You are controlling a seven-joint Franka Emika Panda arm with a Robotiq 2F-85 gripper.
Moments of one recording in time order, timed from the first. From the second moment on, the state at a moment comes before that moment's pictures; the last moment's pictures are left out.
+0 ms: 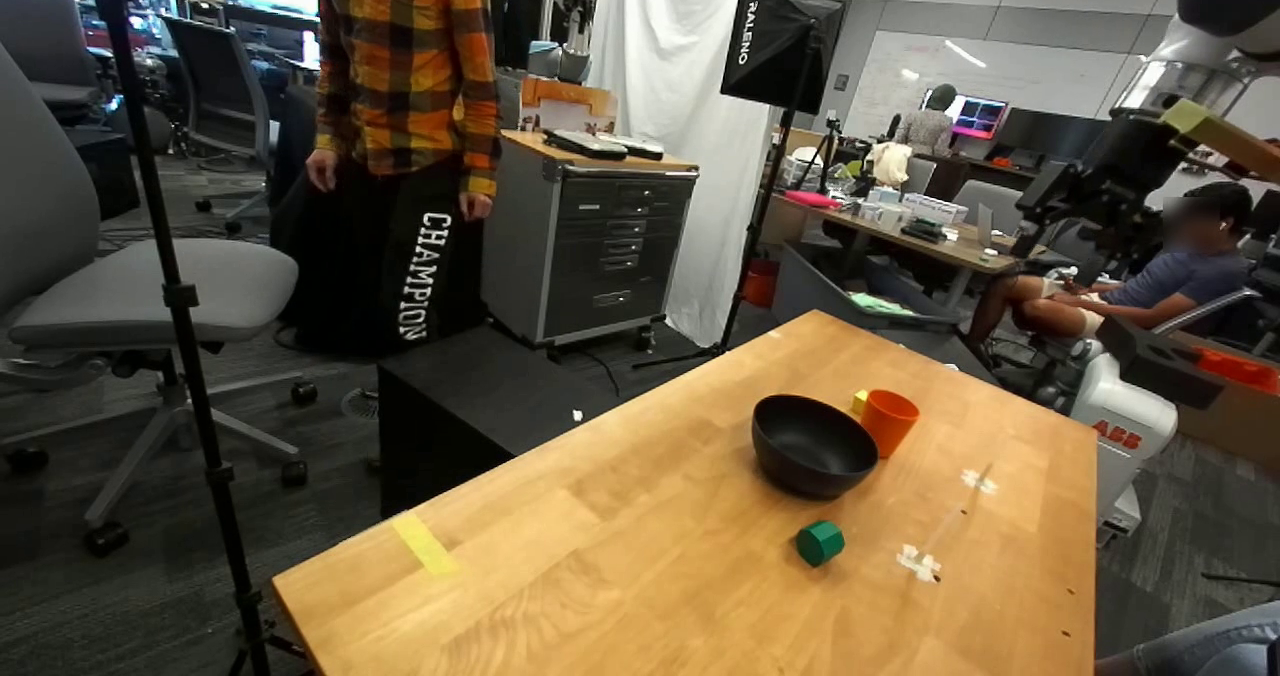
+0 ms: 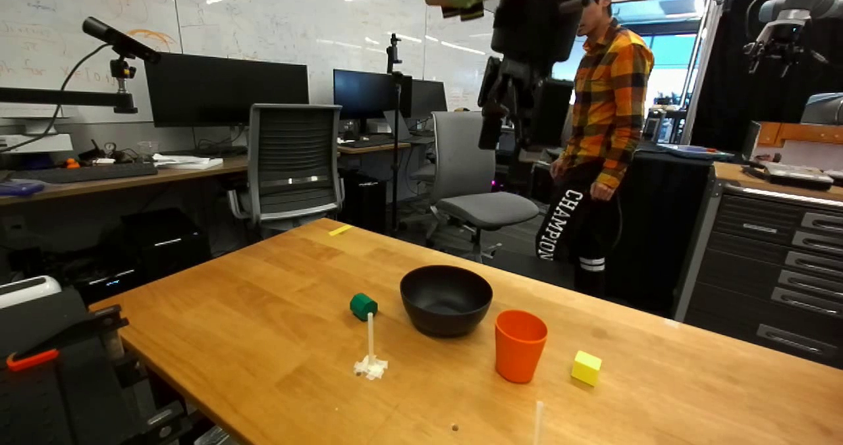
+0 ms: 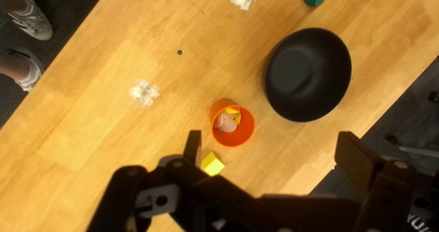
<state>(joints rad) -0.24 0.15 -0.25 -2.00 0.26 2.12 0.02</state>
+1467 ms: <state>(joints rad) -0.35 0.62 -0.15 -1.72 0.36 2.23 -0.03</state>
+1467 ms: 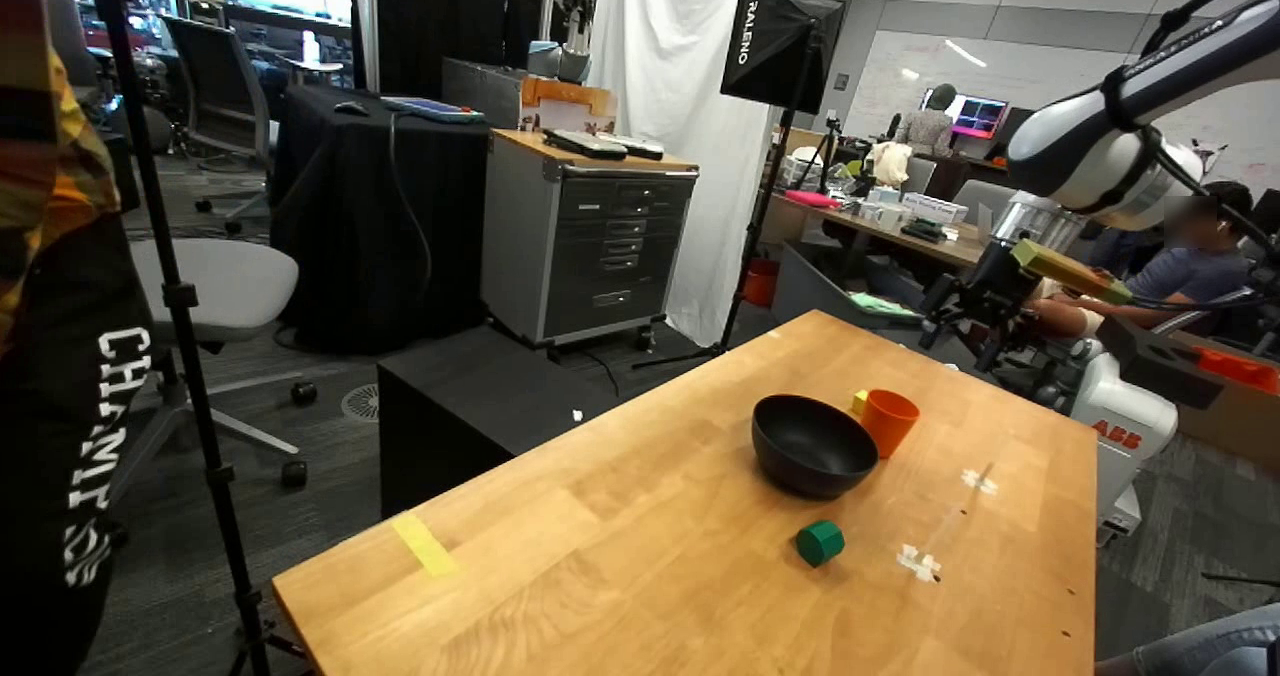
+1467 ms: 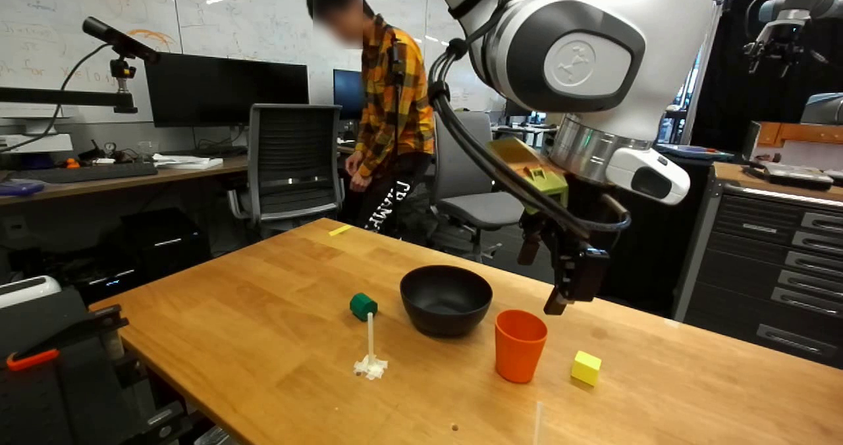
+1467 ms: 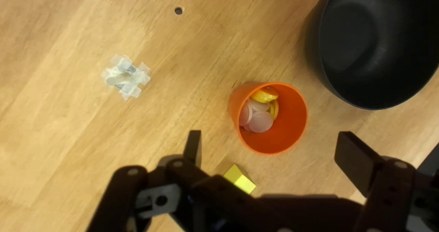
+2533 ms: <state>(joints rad) -0.36 0.82 -0.14 -1.57 0.36 2.23 -0.03</state>
